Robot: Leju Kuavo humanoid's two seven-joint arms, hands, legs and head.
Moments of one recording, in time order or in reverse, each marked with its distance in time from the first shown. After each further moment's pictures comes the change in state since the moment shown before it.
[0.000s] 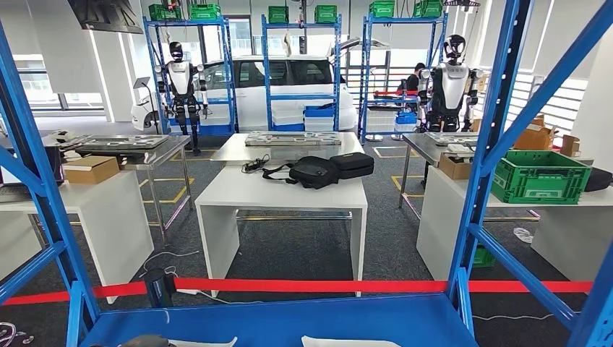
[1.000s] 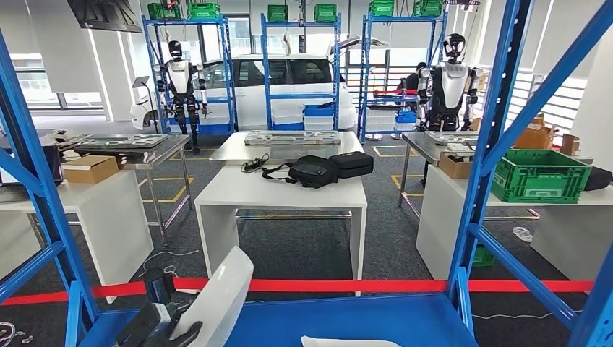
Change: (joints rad) left arm 0.188 -0.112 0.407 -0.275 0.792 -0.075 -0.143; right arm 0.002 0.000 -0.001 0.000 0.016 0.005 -0.018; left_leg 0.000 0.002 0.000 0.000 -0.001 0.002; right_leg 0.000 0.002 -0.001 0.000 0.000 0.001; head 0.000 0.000
